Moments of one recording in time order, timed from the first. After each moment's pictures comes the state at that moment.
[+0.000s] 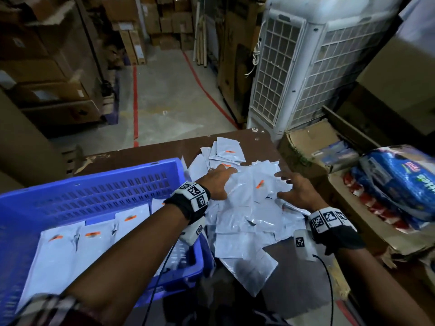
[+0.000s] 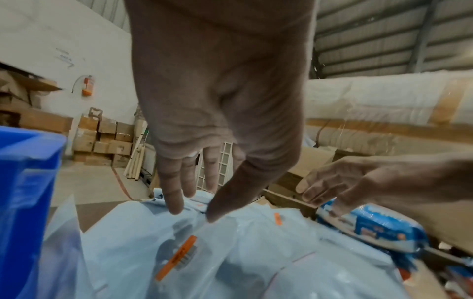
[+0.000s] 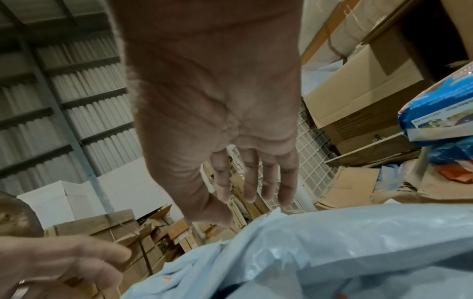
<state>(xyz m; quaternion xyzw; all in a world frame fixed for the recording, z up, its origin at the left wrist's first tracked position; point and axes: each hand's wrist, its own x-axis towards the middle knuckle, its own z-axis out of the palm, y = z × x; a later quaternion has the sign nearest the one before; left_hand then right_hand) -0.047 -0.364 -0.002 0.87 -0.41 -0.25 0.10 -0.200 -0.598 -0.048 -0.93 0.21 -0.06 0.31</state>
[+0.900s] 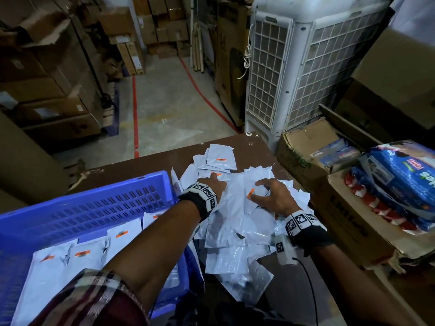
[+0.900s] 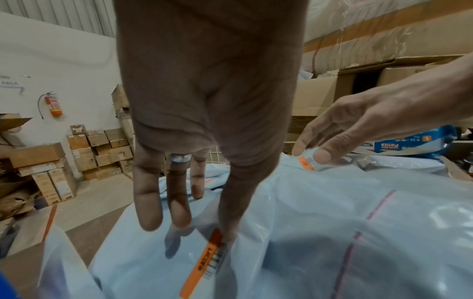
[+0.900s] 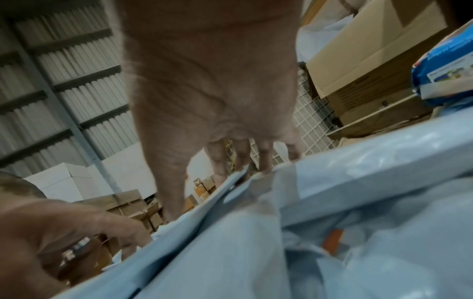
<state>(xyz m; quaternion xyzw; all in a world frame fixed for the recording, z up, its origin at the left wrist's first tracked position) -0.034 -0.413 -0.029 0.88 -0.44 -0.14 -0.16 -0.167 -0.594 -0.078 -0.89 0.26 -0.04 0.38</state>
